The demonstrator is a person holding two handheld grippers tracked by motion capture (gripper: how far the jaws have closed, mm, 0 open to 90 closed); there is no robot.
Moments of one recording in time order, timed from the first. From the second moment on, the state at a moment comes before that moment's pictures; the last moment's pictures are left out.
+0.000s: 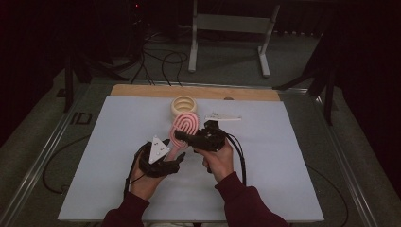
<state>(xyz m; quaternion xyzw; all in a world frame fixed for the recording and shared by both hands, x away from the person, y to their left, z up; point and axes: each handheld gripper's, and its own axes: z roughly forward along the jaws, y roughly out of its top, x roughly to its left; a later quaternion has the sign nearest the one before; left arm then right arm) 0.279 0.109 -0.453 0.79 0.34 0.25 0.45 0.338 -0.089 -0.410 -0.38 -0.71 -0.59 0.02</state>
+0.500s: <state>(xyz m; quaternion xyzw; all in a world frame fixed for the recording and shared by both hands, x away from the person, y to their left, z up) 0.279 0.111 -0.452 0.79 0.34 0.25 0.45 0.339 -0.091 -0.410 -0.38 -0.72 -0.59 0.02</state>
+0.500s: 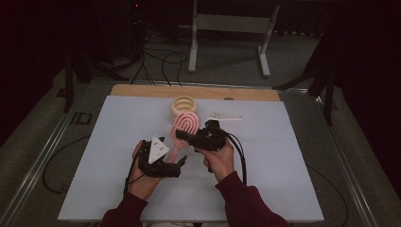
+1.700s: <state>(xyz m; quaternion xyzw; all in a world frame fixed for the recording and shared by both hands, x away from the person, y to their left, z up) 0.275 0.138 -0.448 0.77 0.35 0.24 0.48 0.344 -0.098 -0.409 -0.38 -0.71 -0.59 0.00</state>
